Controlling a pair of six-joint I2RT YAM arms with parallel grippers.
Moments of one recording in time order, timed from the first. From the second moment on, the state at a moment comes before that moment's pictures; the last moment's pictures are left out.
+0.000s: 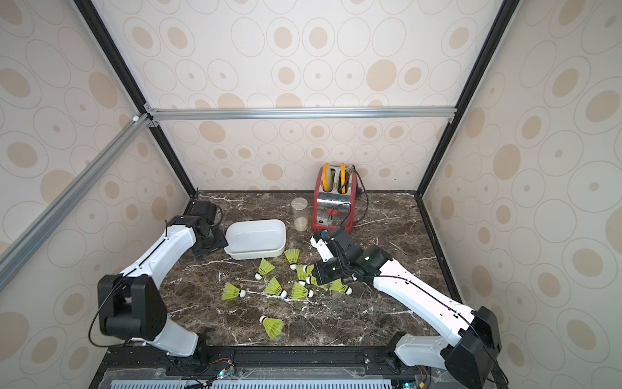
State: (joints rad) left arm -0.04 1.63 1.26 -0.90 -0.21 -0.56; right arm 0.83 1.24 1.10 -0.78 -0.25 0.38
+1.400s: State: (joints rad) left arm -0.03 1.93 1.47 -0.83 -0.06 -0.11; right arm 0.67 1.45 1.35 -0.91 -0.40 0.16
